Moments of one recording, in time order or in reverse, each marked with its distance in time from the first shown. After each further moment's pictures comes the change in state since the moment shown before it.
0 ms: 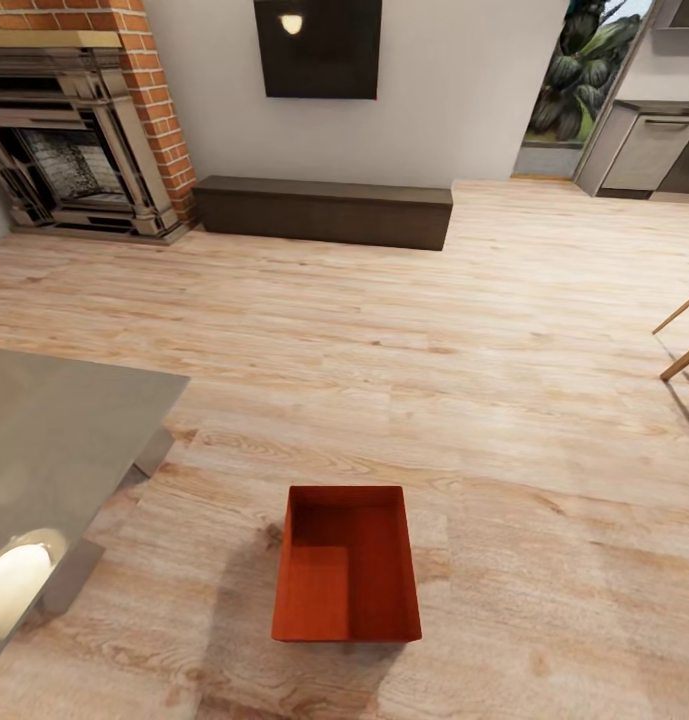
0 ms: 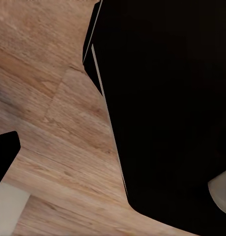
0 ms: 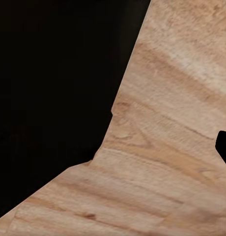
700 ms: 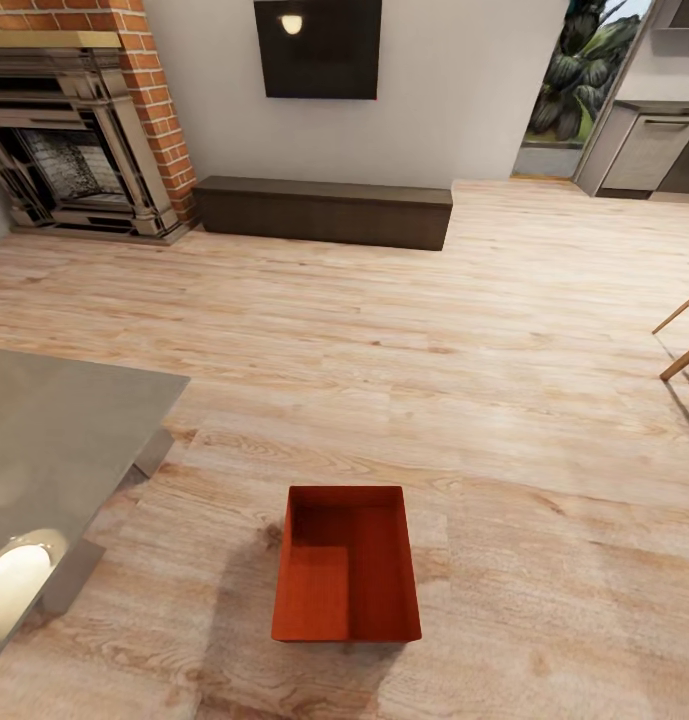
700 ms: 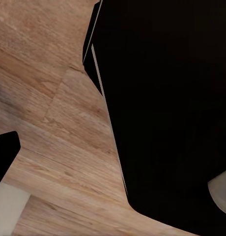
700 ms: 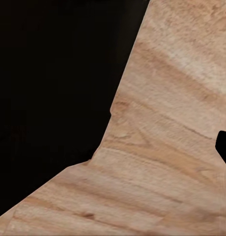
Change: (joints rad) left arm 0.000 0.000 0.000 0.000 0.000 0.000 0.000; right arm 0.000 0.003 0.005 0.000 0.000 0.004 -0.011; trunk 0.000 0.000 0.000
